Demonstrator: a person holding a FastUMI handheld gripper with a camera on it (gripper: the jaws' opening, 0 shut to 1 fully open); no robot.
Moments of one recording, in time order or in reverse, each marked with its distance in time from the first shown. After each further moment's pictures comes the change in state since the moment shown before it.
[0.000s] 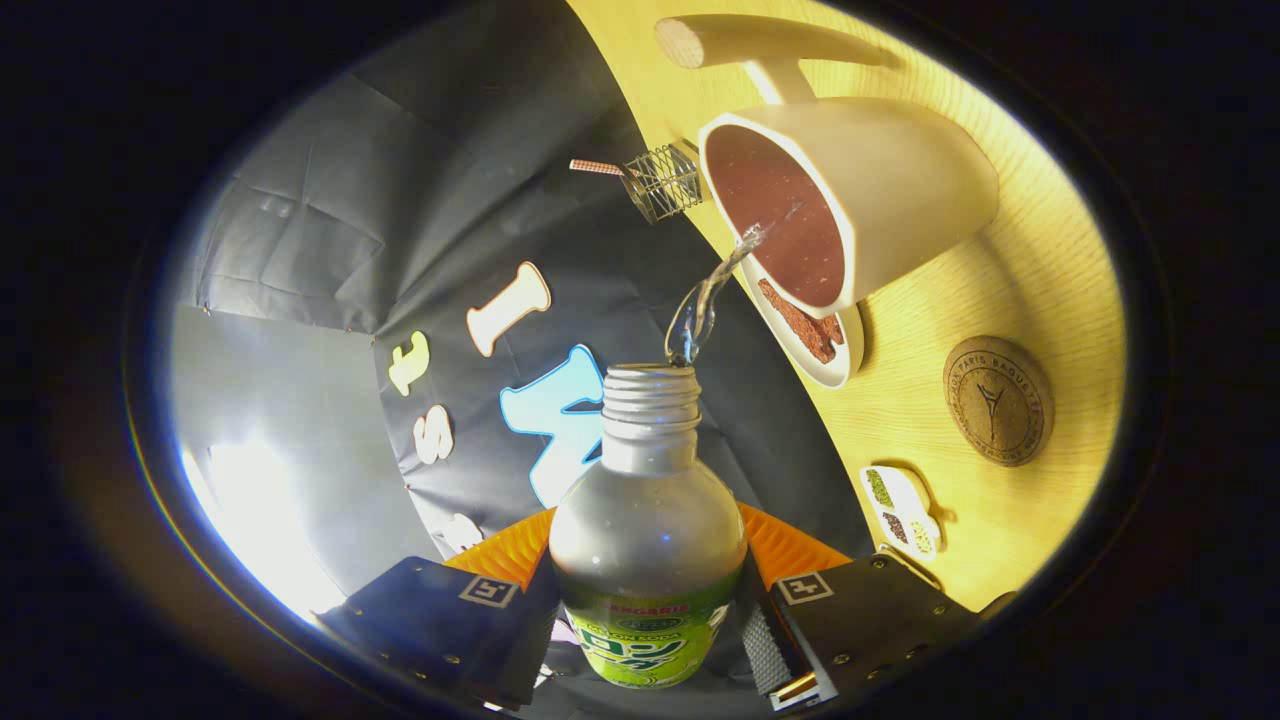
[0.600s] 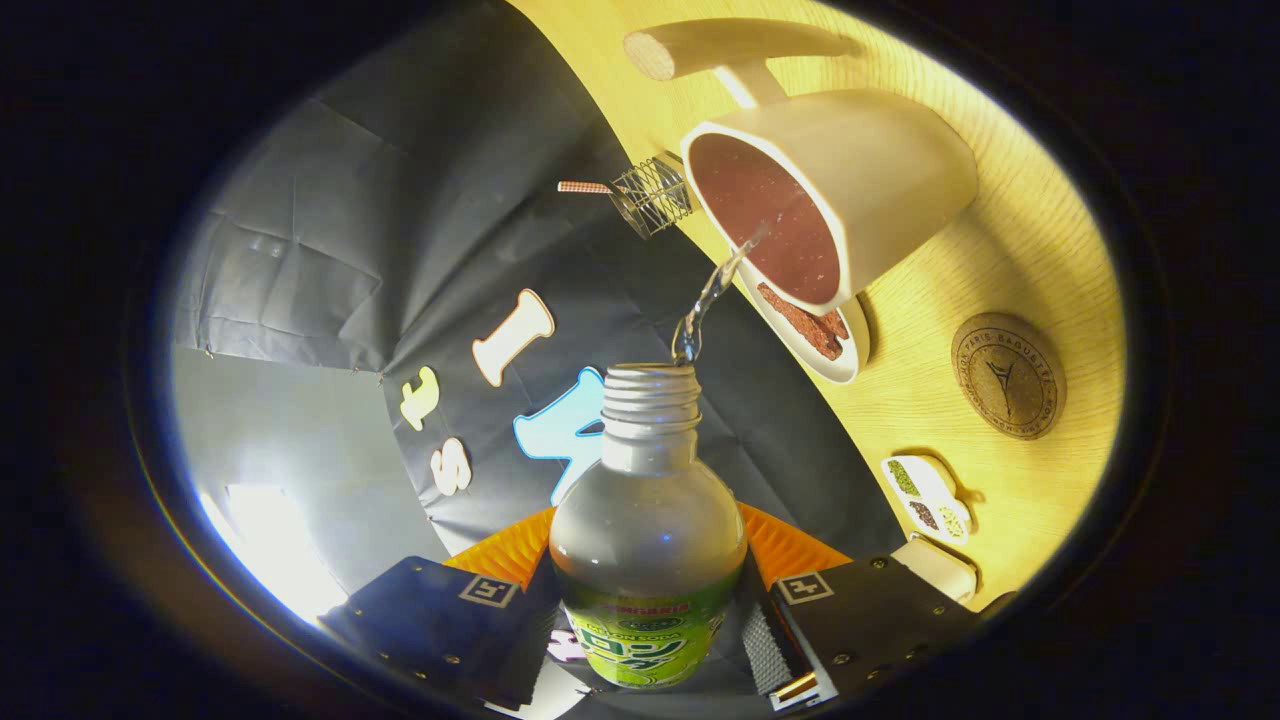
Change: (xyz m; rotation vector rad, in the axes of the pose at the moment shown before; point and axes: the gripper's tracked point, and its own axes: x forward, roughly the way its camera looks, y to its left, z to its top) arm 0.003 0.011 0.008 0.096 -0.052 0.030
